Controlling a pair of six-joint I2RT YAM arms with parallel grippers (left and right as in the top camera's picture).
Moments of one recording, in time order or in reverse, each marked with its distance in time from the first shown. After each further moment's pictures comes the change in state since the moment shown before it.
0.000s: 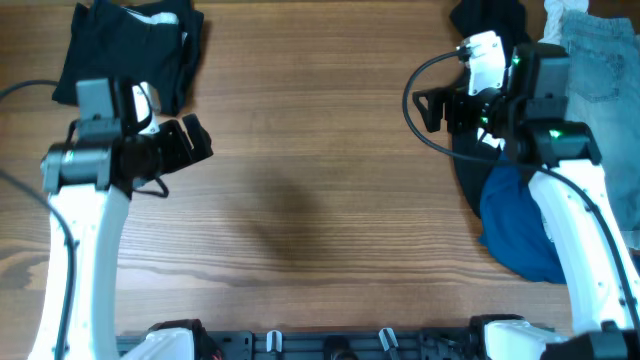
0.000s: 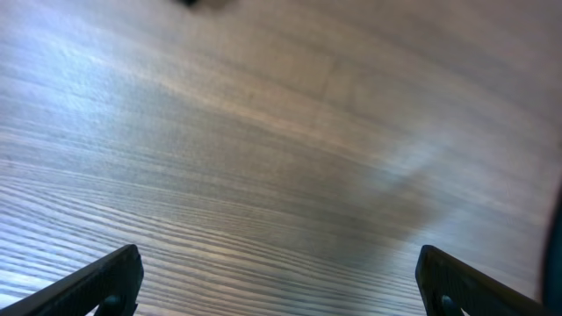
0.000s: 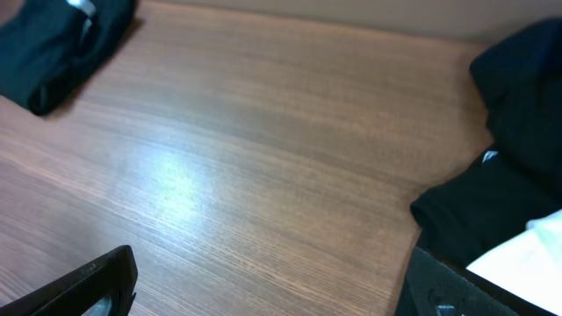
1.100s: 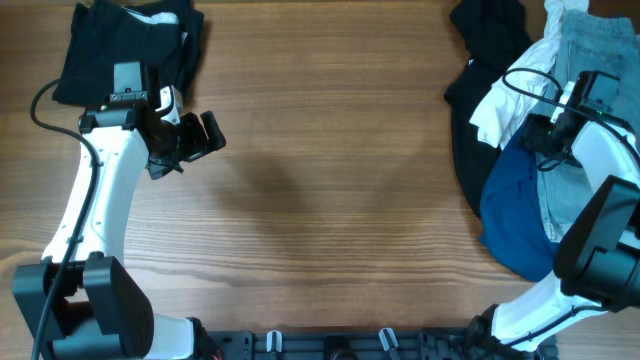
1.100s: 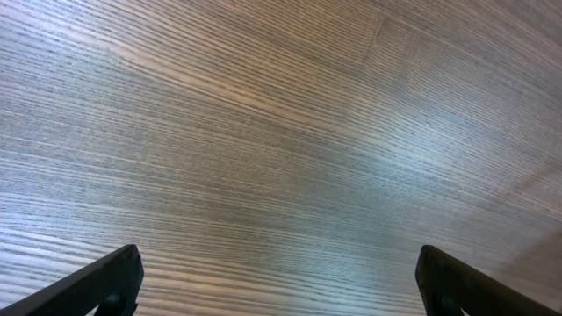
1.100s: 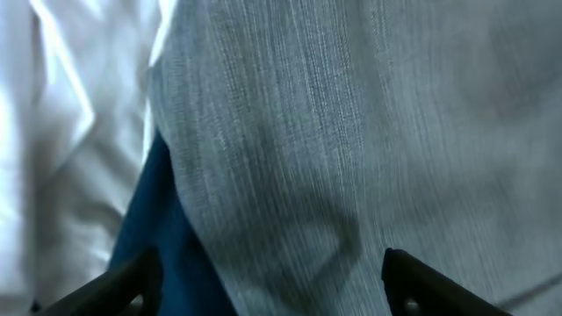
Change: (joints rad) left arm 0.000 0.288 0.001 0.087 0.052 0.000; right arm -0.436 0.465 0.006 0.032 0.443 0.080
